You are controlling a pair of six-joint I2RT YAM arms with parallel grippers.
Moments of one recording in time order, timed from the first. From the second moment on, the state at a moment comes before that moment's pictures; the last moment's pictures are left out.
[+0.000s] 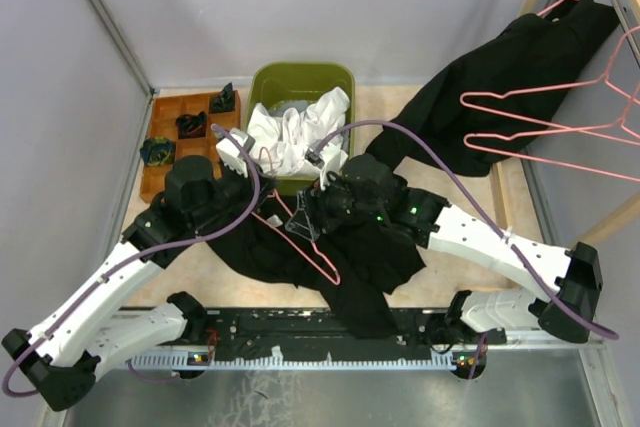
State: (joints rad) left arm -0.68 0.86 0.94 -0.36 0.03 -0.22; right arm 1.02 1.21 1.10 -0.31 -0.19 0.36
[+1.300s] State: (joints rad) left arm -0.84 0.63 0.83 0.00 0.17 -0.14; right arm 1.02 1.04 1.01 -0.14 0.10 0.56
